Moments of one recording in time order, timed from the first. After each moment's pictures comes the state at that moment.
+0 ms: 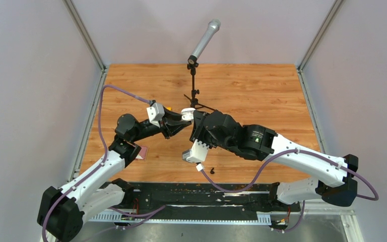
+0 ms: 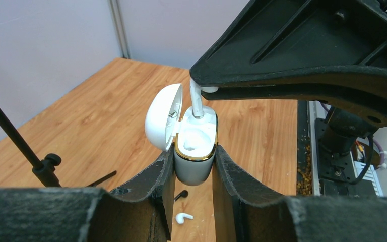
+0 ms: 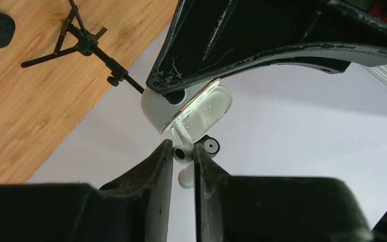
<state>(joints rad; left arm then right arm) -0.52 0.93 0.57 0.59 0.72 -0.12 1.20 1.27 1.38 -0.68 0.31 -1.81</state>
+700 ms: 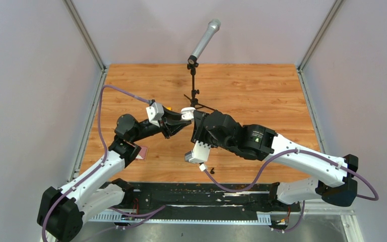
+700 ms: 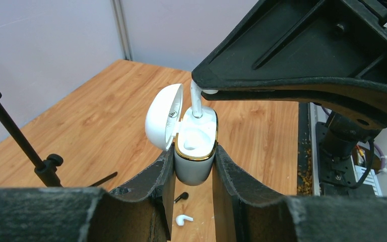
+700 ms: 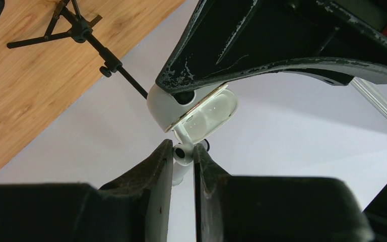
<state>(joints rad) -0.52 0.93 0.57 0.60 0.71 -0.13 1.20 1.28 1.38 -0.69 0.32 -1.91</state>
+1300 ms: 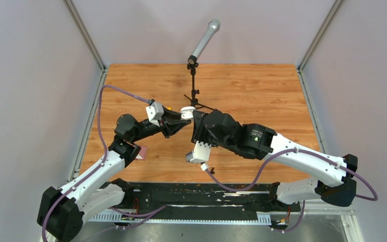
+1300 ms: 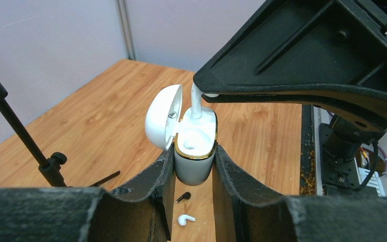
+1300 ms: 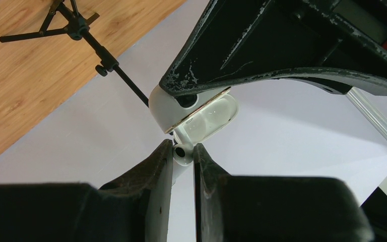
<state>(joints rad) -0.52 0.93 0.57 0.60 0.70 -0.13 1.19 1.28 1.38 -0.69 0.30 -1.97</state>
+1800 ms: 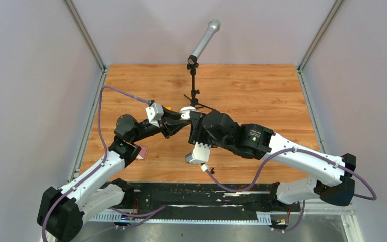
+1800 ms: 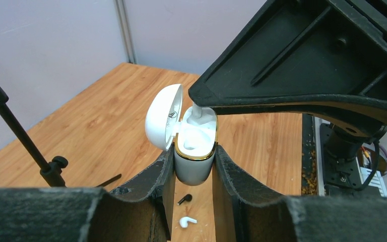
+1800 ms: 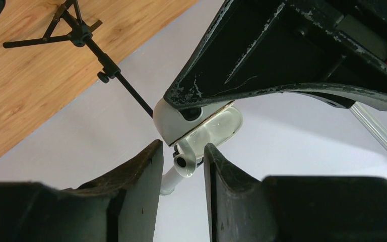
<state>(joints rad) -0.52 0.93 0.56 0.61 0.70 -0.12 1.19 1.29 1.38 -0.70 0.29 -1.98</state>
